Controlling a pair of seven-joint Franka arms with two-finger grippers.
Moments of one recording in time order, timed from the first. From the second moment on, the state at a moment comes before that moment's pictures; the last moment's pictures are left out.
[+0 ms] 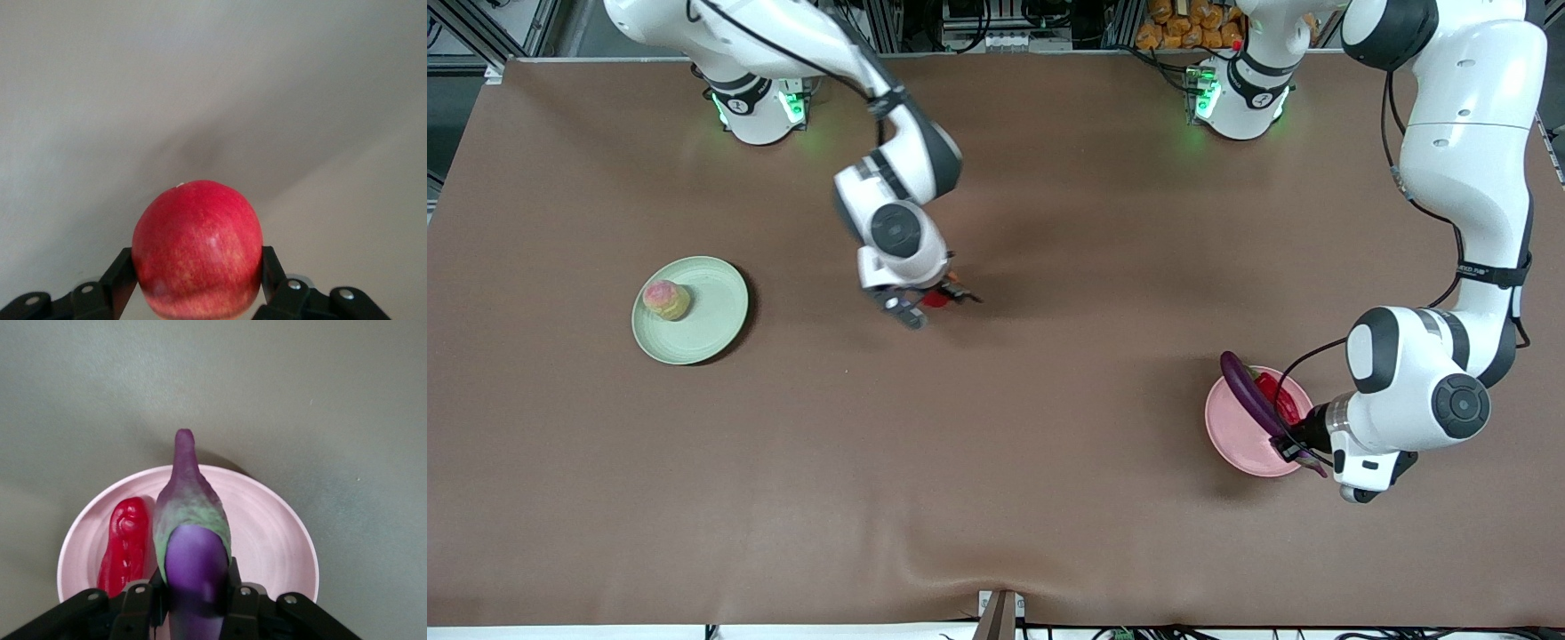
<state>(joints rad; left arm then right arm) 0.12 0.80 -0.22 -1.39 0.05 2.15 -0.66 0.70 0.47 -0.08 -1.82 0.22 2.05 1.10</state>
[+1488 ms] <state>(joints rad) 0.17 0.42 -0.23 -1.35 0.12 1.90 -0.38 0.05 0.42 -0.14 -2.00 0.13 2.02 0.07</state>
